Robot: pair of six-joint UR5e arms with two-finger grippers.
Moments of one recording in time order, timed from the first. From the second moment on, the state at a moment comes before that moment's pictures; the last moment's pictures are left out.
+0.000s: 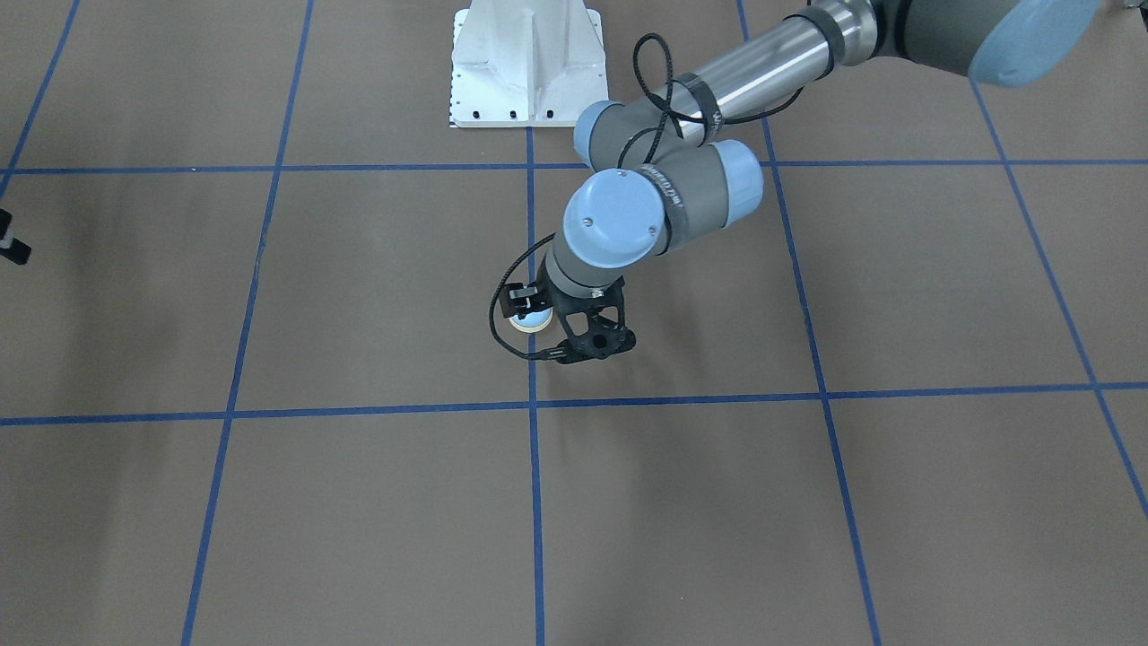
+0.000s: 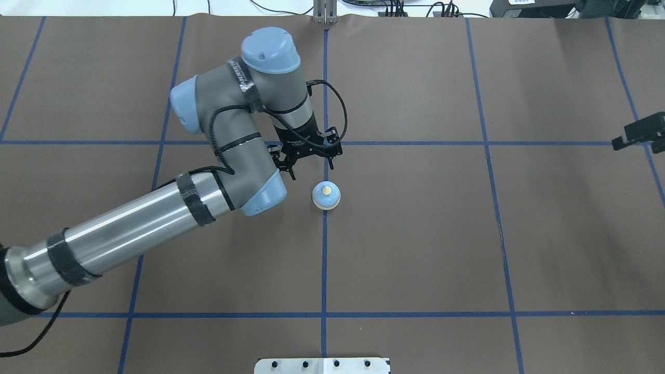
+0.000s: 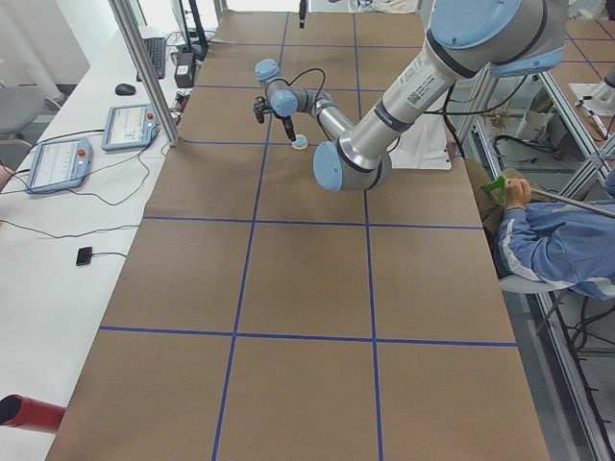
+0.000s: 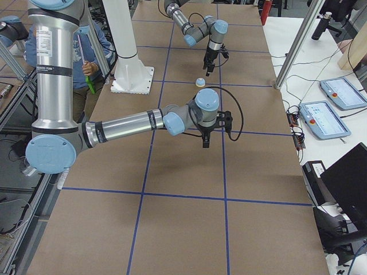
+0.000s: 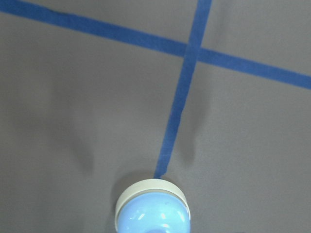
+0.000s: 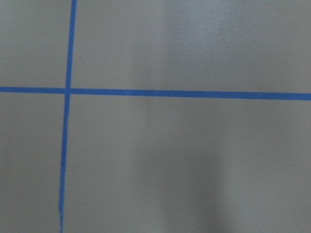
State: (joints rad) left arm -0.69 -2.45 -1.30 -1.74 -2.29 -1.33; right arm 1.22 -1.56 1.87 -1.31 2.41 0.67
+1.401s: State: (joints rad) left arm -0.86 -1.81 -1.81 -1.74 -2.33 -0.93; right arm 0.51 -0.71 1.48 -1.55 1.86 1.42
